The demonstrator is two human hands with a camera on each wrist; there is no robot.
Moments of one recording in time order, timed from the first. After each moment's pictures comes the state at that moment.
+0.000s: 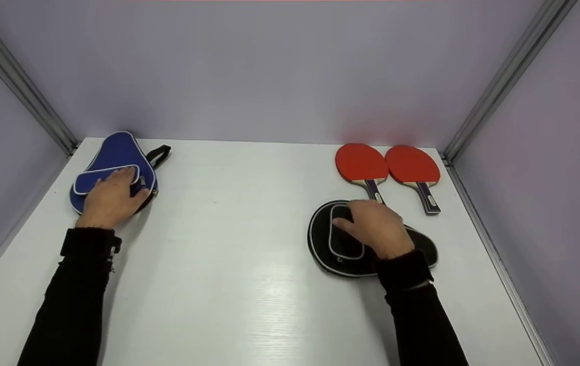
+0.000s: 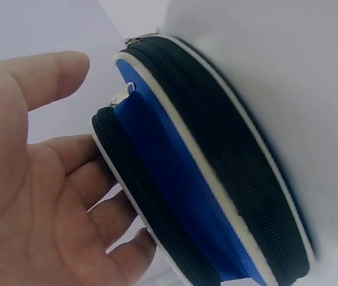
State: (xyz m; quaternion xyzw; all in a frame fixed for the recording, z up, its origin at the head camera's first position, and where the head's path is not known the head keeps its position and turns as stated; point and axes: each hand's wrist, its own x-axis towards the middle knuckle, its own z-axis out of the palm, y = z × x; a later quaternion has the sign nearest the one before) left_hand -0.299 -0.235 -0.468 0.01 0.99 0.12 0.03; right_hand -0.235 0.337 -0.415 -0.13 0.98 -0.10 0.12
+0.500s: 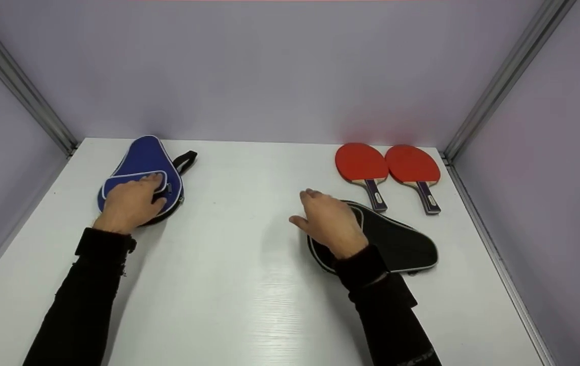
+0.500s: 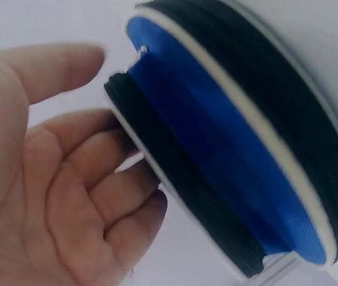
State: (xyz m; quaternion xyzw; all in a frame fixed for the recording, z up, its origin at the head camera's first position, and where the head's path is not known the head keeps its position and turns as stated) left_hand -0.285 -0.186 -0.460 0.08 1.00 0.05 -0.02; right_hand -0.237 0.255 -0.421 -0.21 0.97 -0.08 0.04
